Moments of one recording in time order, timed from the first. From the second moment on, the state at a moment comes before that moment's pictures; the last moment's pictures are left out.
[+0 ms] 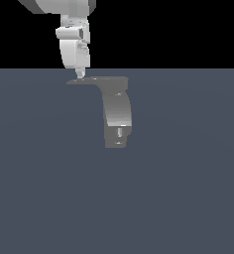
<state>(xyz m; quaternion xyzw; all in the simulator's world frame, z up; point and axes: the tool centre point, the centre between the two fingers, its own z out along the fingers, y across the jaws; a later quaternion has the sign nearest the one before) 0.105 0.133 0.249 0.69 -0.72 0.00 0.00</state>
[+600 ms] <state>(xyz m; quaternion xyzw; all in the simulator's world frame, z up) 0.093 0.133 0.248 0.69 -0.72 0.00 0.00</state>
